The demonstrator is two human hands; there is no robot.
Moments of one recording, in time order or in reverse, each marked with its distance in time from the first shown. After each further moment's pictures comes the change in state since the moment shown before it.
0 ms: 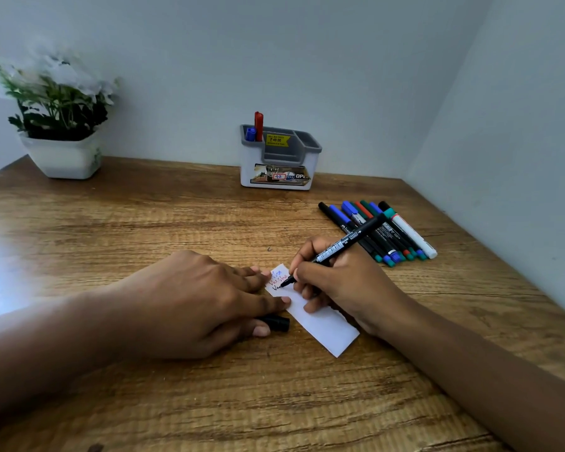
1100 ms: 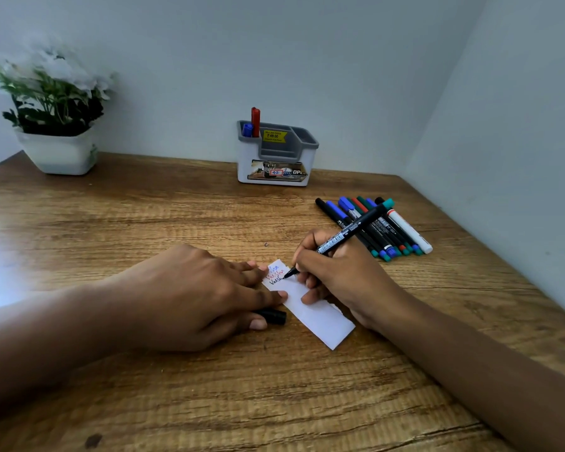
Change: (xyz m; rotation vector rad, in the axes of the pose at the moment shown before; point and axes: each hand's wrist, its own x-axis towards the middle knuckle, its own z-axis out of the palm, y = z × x) left_hand 0.000 -0.001 0.001 0.033 0.013 0.017; right_hand 0.002 0.002 0.001 0.013 0.081 0.027
